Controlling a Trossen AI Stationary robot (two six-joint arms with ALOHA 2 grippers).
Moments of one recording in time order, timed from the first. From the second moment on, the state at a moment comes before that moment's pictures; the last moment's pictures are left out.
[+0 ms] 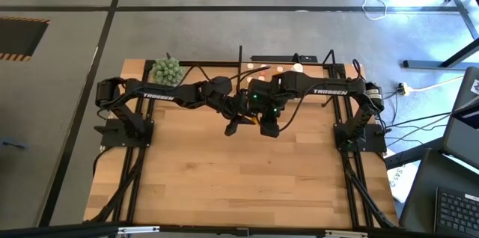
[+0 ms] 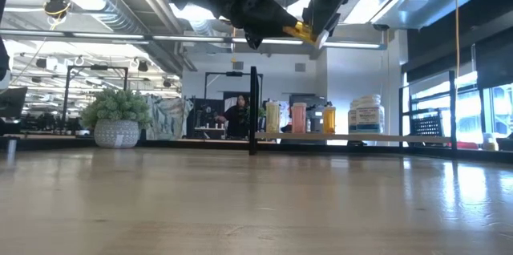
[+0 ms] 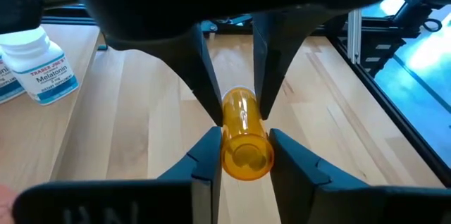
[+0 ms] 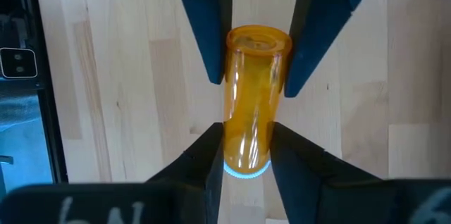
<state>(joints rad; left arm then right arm) 0.17 1.62 1.10 0.17 0.35 0.00 -0.09 1.79 1.70 -1.19 -0.28 0.05</state>
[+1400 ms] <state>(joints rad) 0.18 1.62 1.03 -0.20 0.38 -0.04 -0.09 1.35 1.32 -0.92 -0.12 0.12</state>
